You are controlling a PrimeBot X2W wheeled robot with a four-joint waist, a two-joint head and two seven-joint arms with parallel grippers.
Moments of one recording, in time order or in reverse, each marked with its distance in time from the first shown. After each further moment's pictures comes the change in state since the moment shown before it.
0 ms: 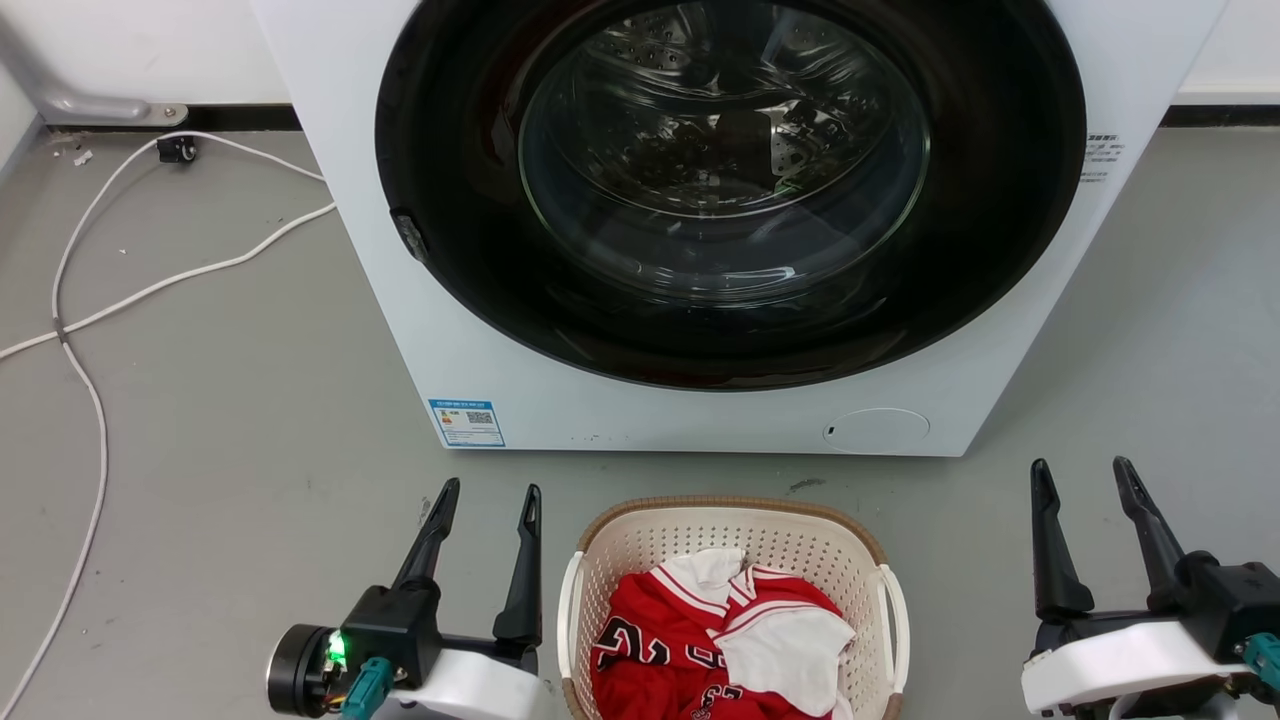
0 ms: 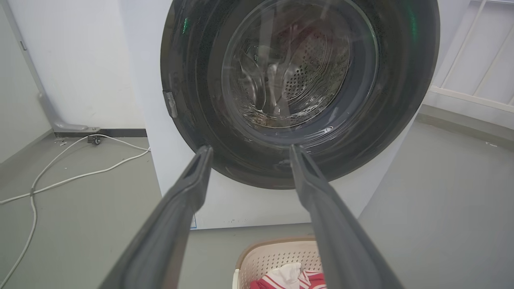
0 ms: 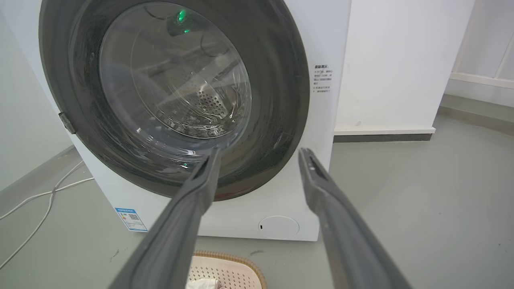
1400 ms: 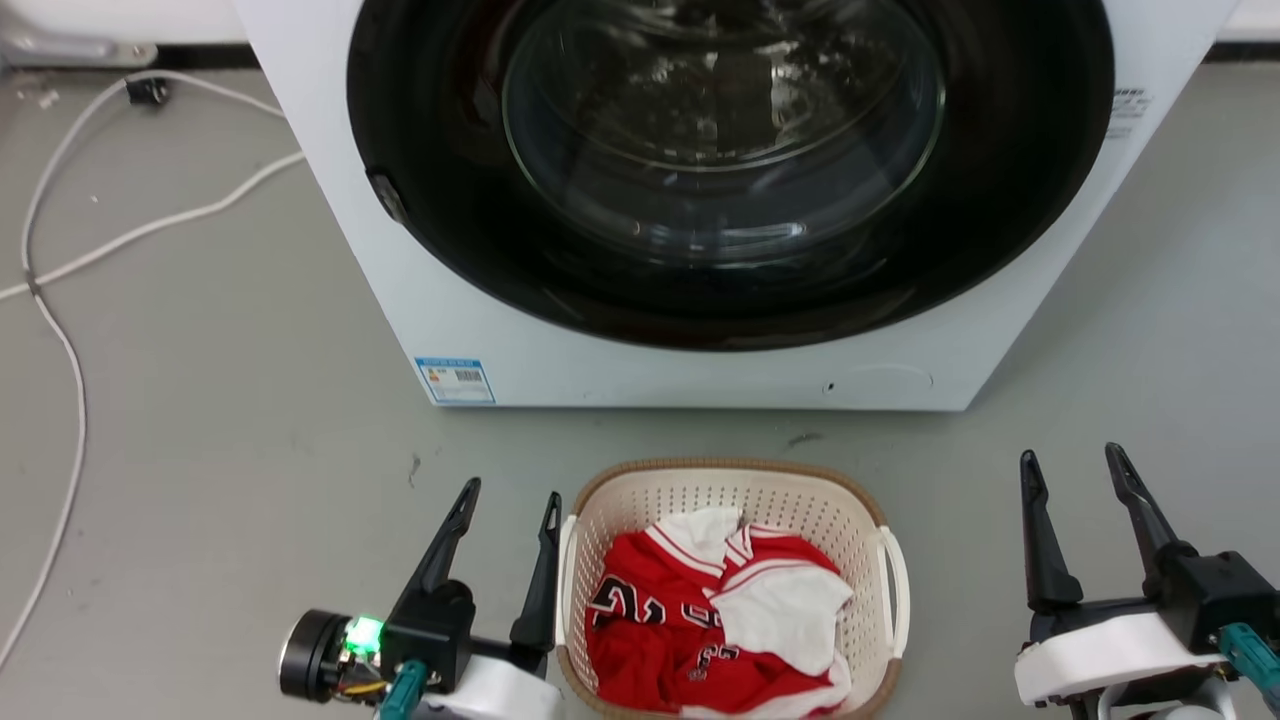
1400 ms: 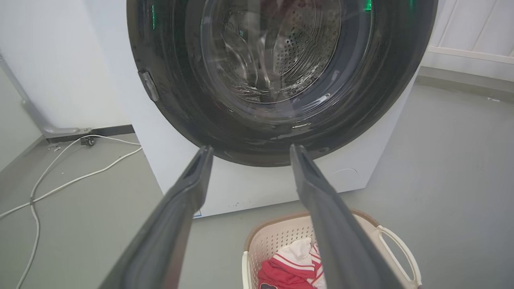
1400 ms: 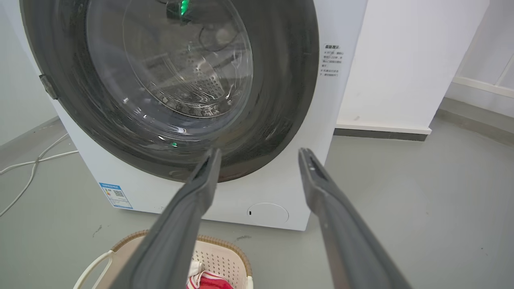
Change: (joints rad) left arm 0.001 -0.047 0.048 0.049 0.171 -0.075 -0.028; right arm -0.021 0.000 -0.002 0.021 -0.093 0.000 -0.029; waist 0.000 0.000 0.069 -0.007
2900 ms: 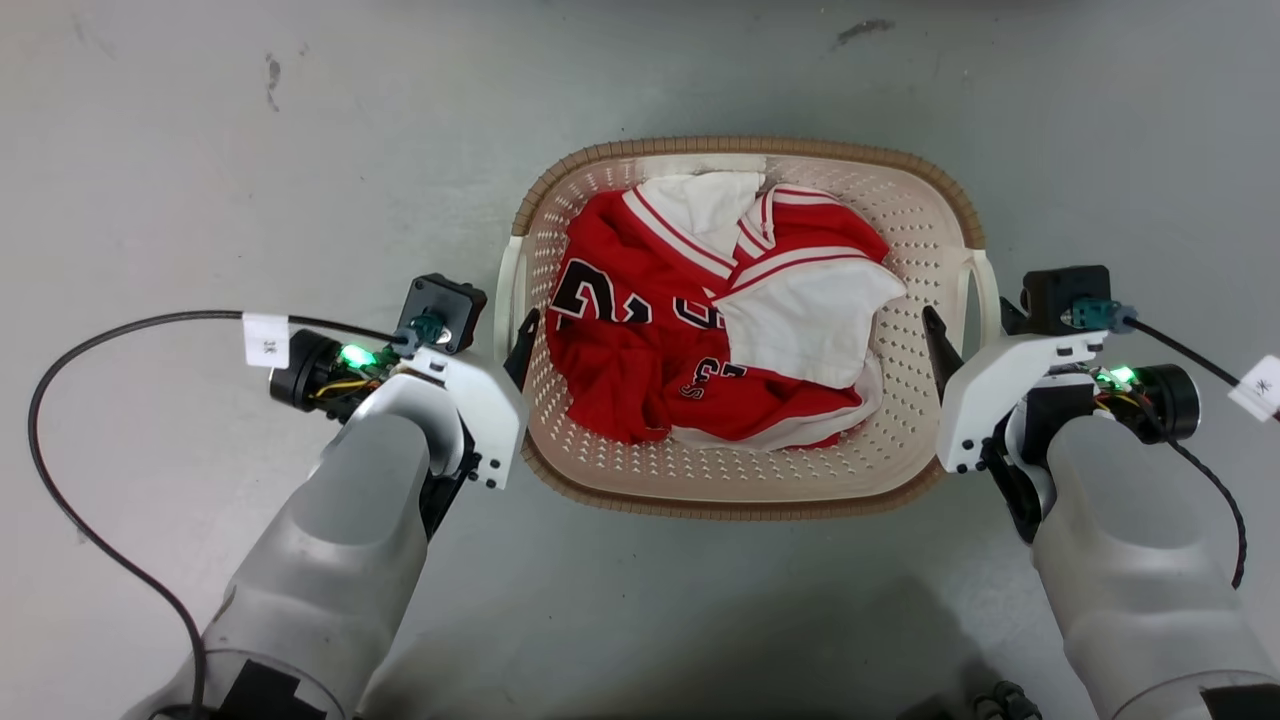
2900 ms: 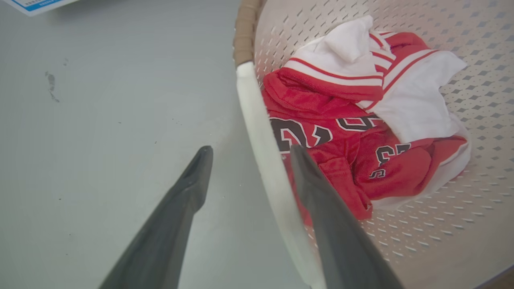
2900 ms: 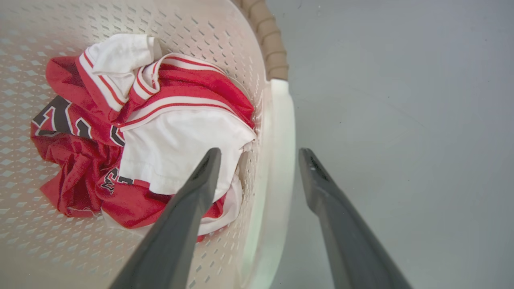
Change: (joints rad) left arm -0.844 0.091 -0.283 0.991 -0.243 -0.132 0.043; right arm -0.752 -0.001 0.031 0.946 -0.037 0.000 0.155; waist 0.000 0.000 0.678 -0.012
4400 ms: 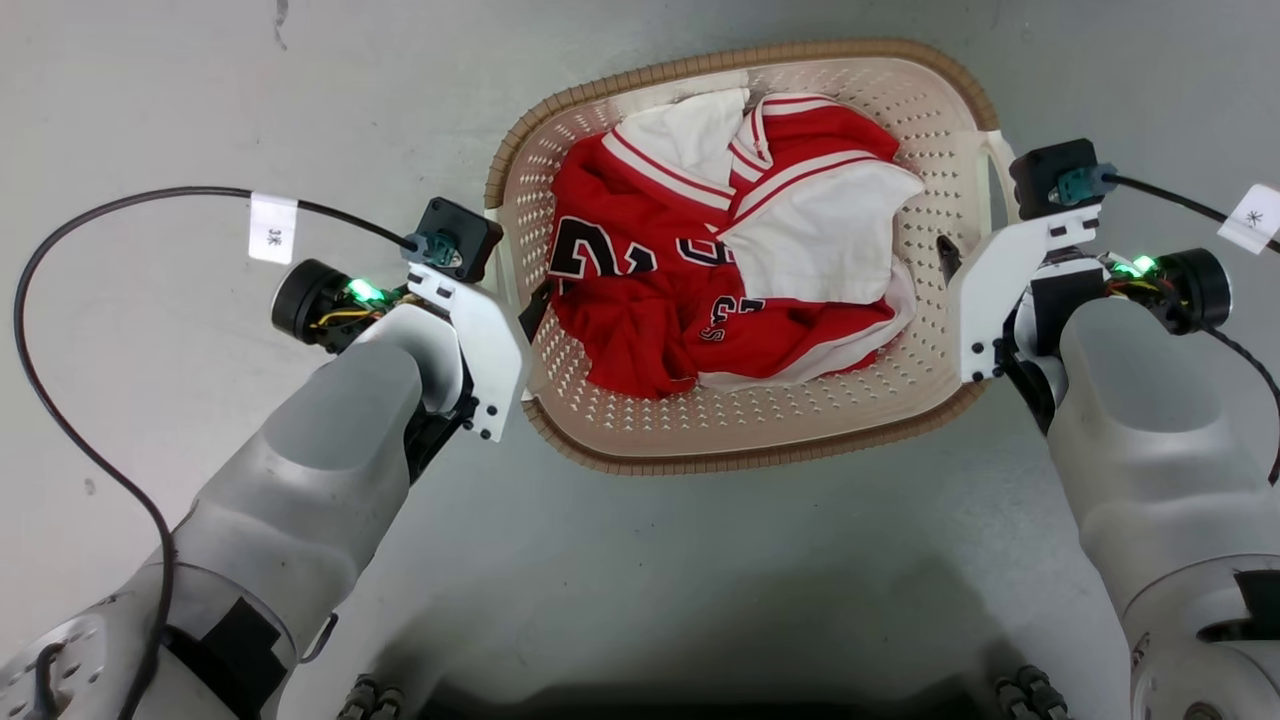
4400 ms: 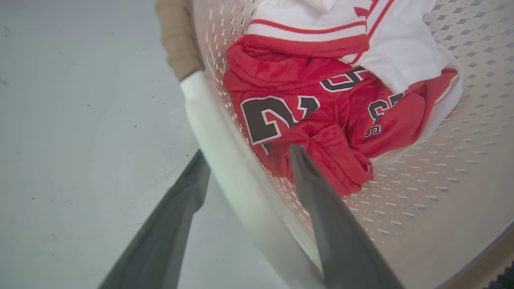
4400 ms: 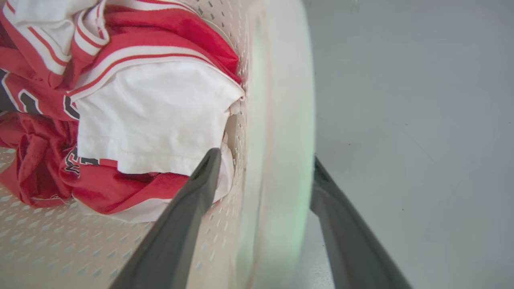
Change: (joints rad) left arm -0.190 0.109 -0.552 -0.026 -0.531 -0.002 0.148; right arm -0.248 0.000 -0.082 0.179 -0.212 0.000 0.164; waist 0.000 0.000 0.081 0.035
